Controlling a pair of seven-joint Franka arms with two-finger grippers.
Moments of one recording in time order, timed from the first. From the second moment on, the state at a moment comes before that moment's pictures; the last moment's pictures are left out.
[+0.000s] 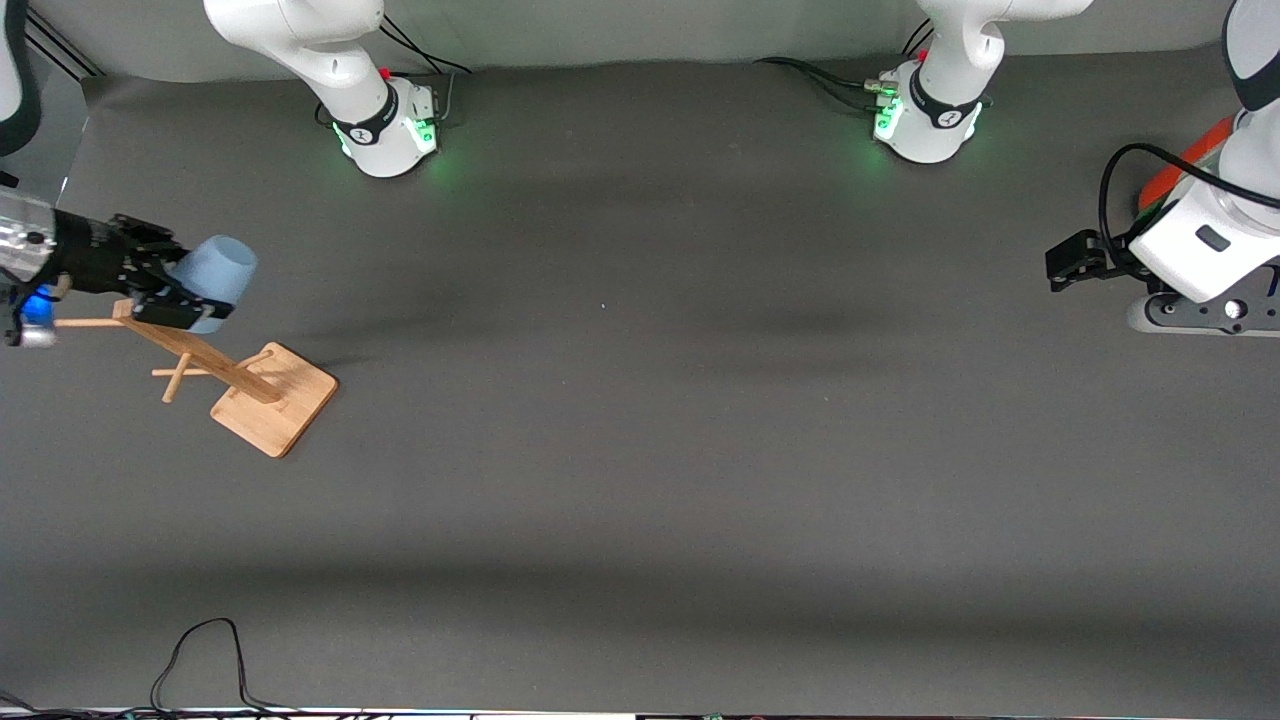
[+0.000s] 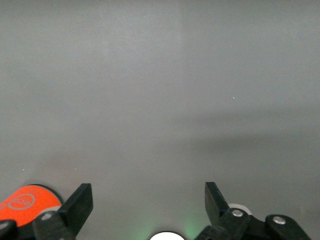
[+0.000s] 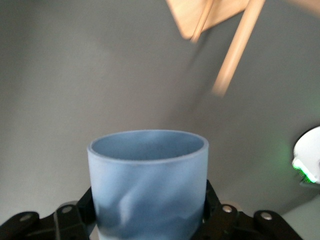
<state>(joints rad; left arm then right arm) -0.09 0.06 -0.03 -1.54 0.06 1.48 -0.05 0.07 -0.06 -0.15 -1.88 0.35 1.62 0.90</state>
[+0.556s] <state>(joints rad) -0.09 0.06 -0.03 -1.54 0.06 1.48 -0.05 0.09 0.01 0.29 -1.88 0.35 1.94 1.43</state>
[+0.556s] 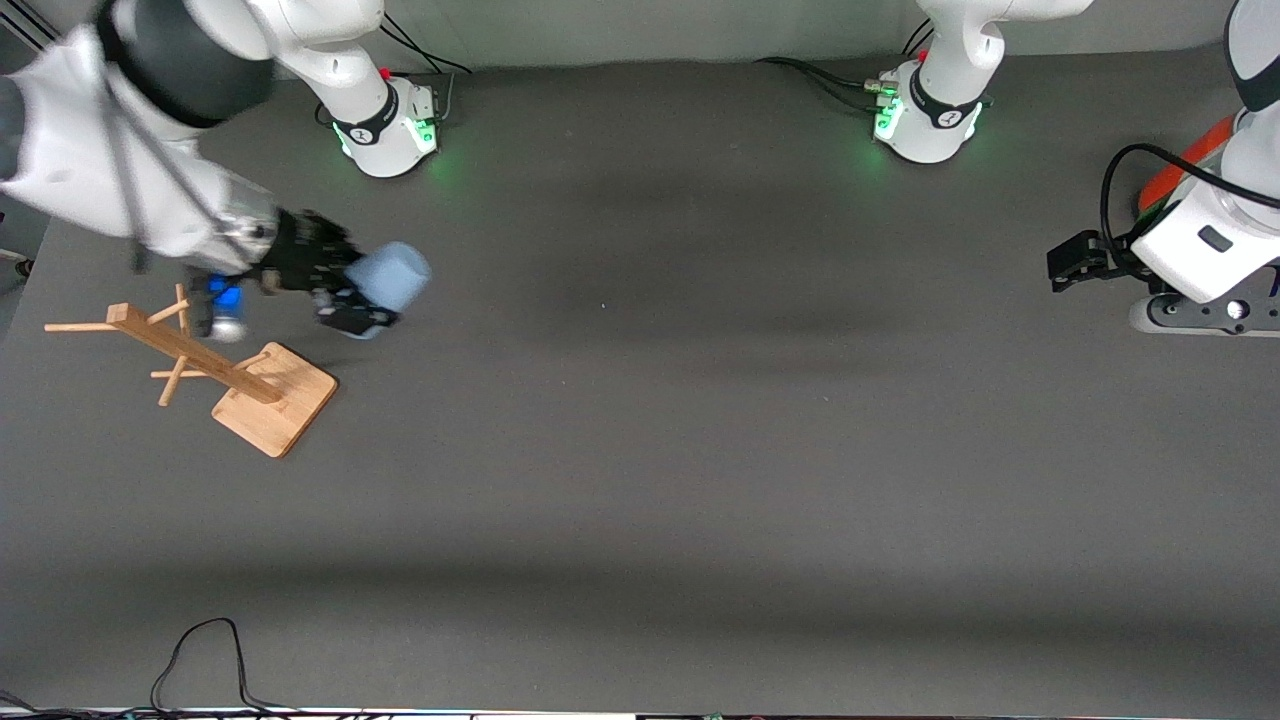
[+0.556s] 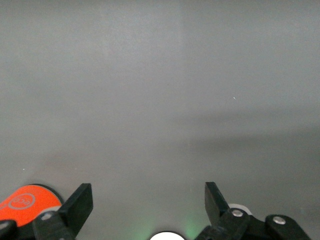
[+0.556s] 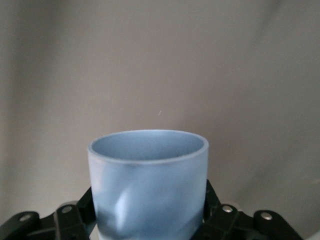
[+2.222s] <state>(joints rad) -0.11 0.14 -0.04 -1.53 0.06 1.49 -0.05 0.21 0.42 0.54 -1.77 -0.25 2.20 1.98</state>
